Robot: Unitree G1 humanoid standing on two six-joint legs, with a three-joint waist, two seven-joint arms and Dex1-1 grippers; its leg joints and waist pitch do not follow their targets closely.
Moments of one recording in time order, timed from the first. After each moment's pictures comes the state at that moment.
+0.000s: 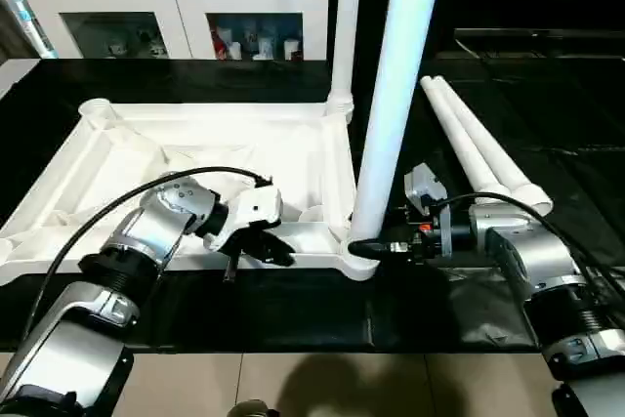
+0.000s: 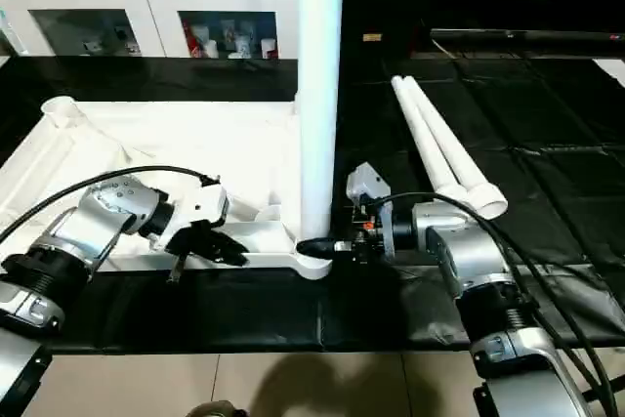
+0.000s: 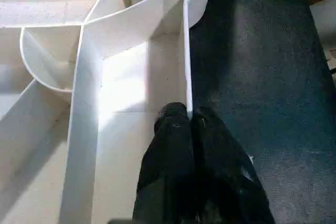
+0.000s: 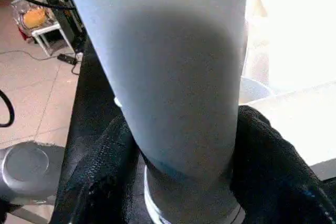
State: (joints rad) left arm -0.72 0.46 -0.36 0.70 0.08 -0.01 -1.43; right arm -0.54 -0.40 0.16 0.48 0.23 0.26 1.33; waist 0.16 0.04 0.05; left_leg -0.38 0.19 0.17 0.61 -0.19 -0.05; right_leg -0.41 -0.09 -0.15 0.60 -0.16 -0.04
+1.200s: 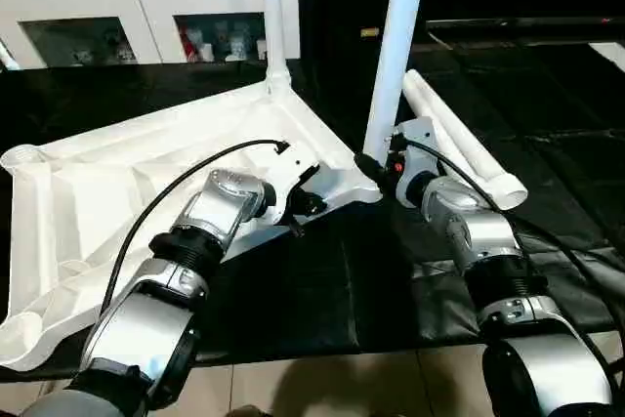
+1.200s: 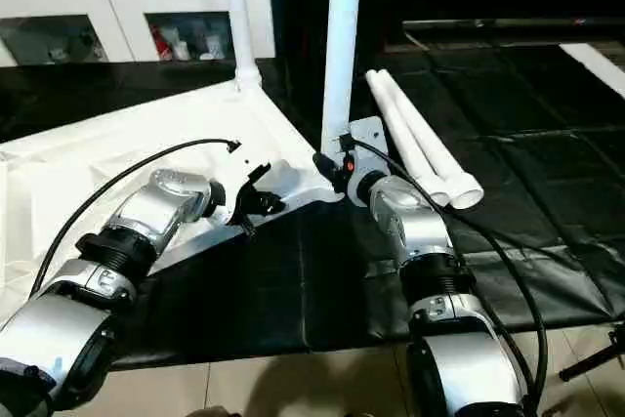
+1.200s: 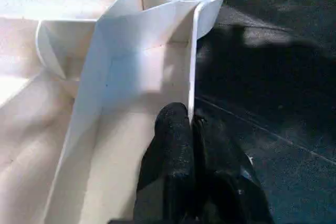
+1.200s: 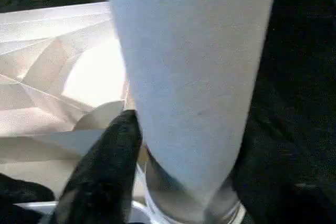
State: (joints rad) left arm -0.85 0.19 -0.21 0.83 0.08 0.36 -0.86; right arm -0.72 -0.10 -0.04 0.72 0.10 0.24 0.44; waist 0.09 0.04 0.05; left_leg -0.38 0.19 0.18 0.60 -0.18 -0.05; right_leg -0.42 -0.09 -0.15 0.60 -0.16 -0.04
